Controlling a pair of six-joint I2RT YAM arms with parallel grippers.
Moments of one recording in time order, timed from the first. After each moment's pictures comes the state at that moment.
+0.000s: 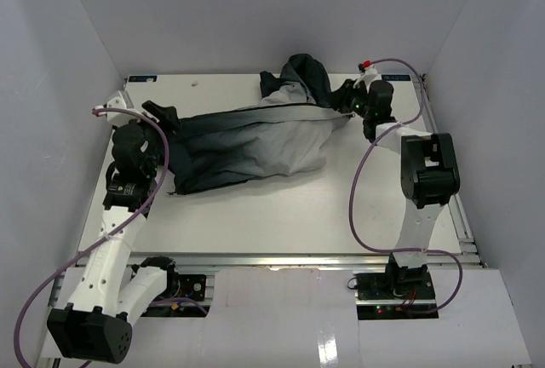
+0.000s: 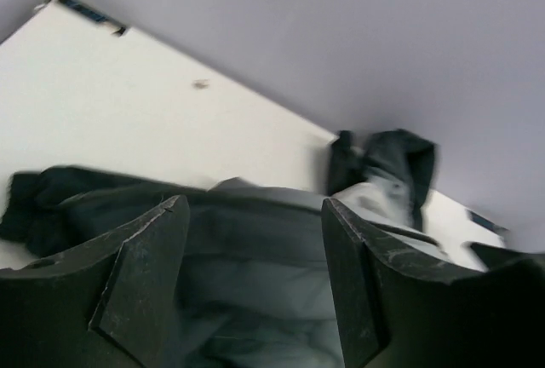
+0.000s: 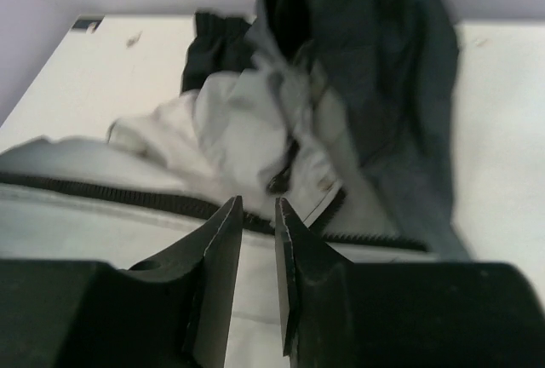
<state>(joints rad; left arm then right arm) -0.12 0.89 0.89 -0.04 -0.22 -0.50 0.15 1.99 1.24 0.58 -0.49 0.37</state>
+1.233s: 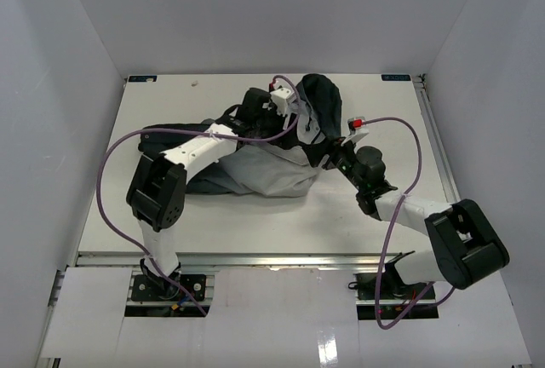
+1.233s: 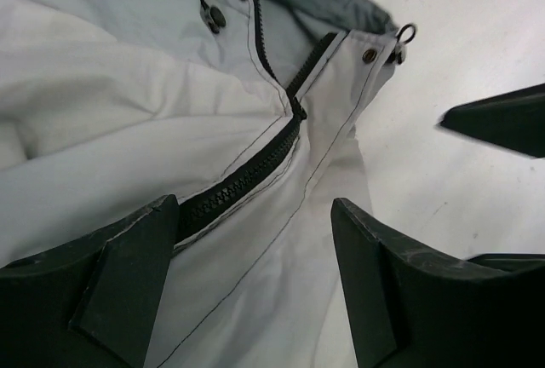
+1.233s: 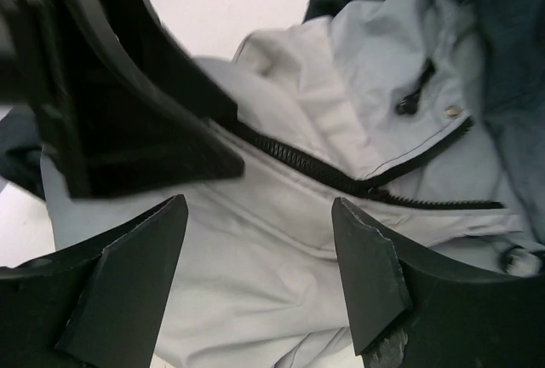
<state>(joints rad) -0.60 1.91 1.47 -0.20 0.27 -0.11 0.48 1.34 0.48 0.78 -0.08 0.45</state>
